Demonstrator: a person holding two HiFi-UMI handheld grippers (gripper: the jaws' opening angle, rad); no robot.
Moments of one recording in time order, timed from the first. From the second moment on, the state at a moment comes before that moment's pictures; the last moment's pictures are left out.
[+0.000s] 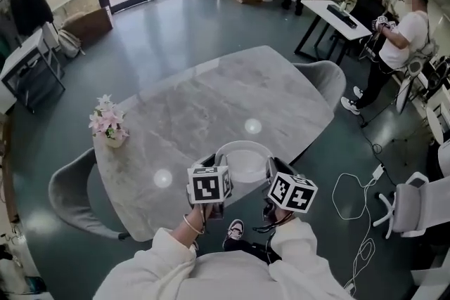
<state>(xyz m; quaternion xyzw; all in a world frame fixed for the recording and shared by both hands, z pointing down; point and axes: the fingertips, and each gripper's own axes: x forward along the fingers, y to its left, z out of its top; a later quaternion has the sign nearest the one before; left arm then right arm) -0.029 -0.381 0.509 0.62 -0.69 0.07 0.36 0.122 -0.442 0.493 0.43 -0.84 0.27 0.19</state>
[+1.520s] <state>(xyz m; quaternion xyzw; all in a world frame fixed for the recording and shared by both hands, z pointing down) 0.009 -0.415 0.584 0.54 -0.72 0.07 0.44 0.138 -0.509 0.569 0.35 -0.84 0.28 0.29</state>
